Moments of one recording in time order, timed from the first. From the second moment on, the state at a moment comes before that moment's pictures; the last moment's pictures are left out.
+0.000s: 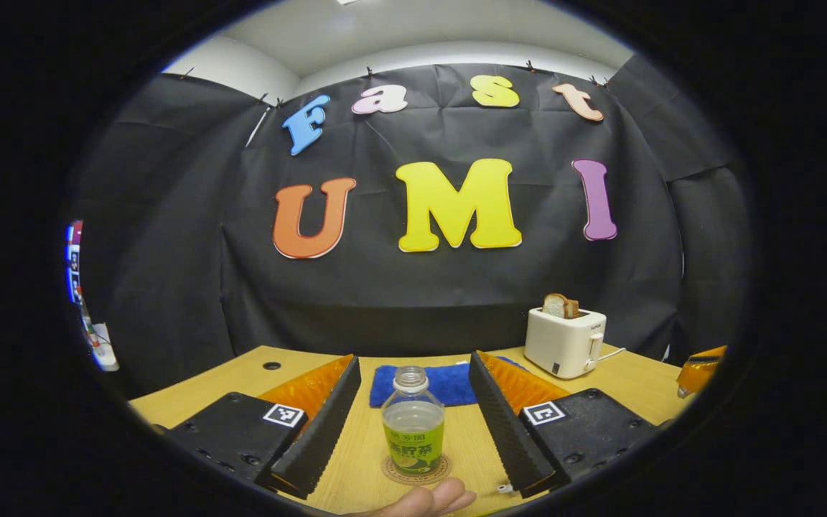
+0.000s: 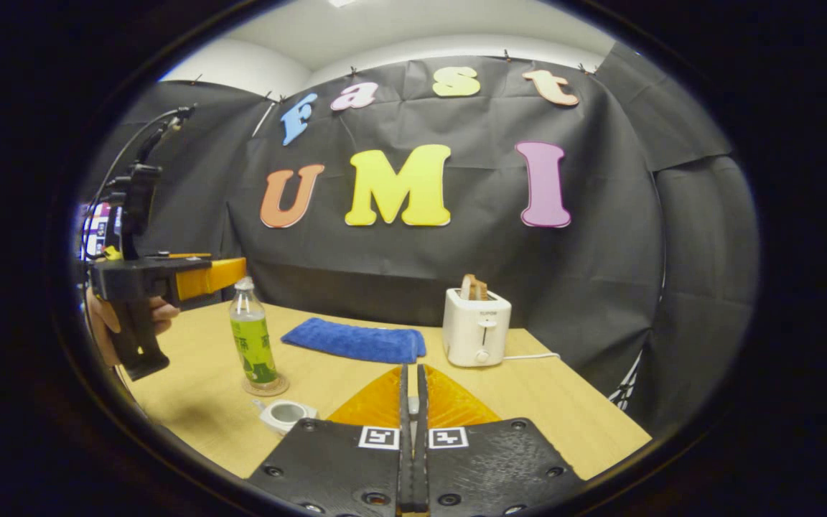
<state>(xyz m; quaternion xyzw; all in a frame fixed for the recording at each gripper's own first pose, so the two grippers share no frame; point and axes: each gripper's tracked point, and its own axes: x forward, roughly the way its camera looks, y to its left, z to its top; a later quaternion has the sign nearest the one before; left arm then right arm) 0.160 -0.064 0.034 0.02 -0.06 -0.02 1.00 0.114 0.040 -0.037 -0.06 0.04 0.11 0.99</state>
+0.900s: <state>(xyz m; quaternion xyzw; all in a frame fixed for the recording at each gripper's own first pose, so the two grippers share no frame) 0.029 -0.002 -0.003 0.01 -0.02 0.00 1.00 0.131 0.165 -0.106 -0.02 0.10 0.23 0.97</state>
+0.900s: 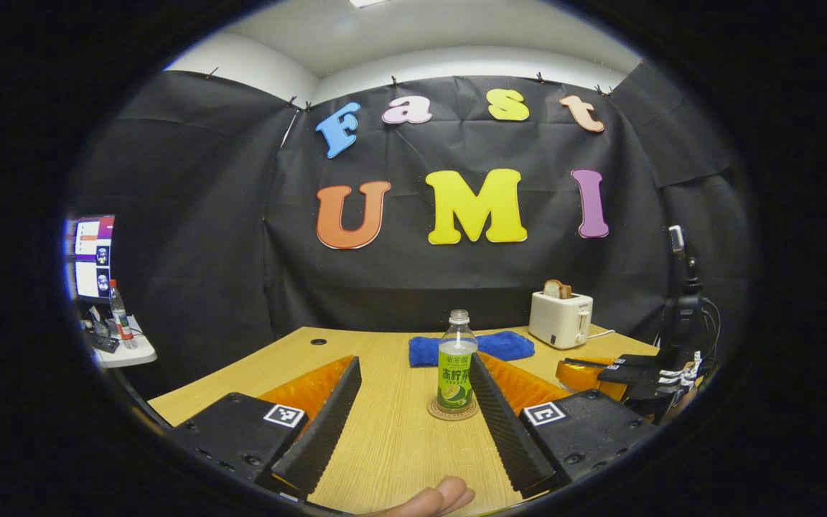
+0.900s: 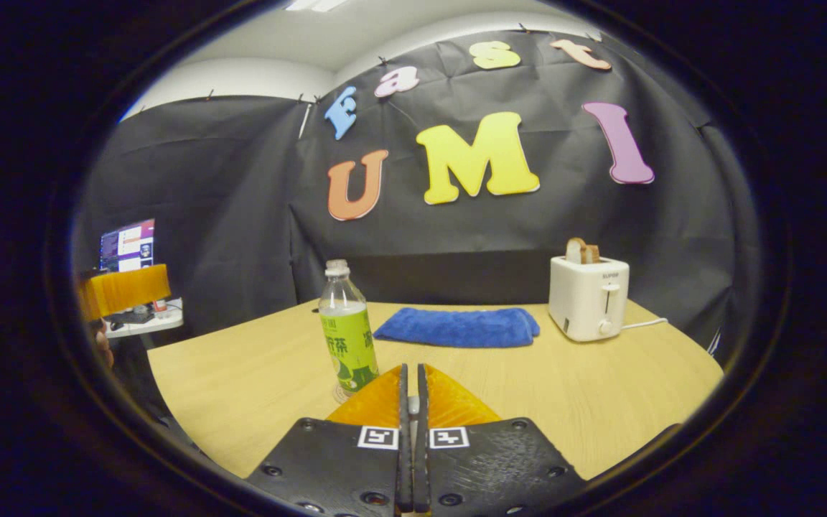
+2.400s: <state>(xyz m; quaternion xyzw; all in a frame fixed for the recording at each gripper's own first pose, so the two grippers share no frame) 0.028 0.010 -0.010 0.00 0.00 -0.01 1.00 0.148 0.176 -0.122 0.01 0.13 0.20 0.97</state>
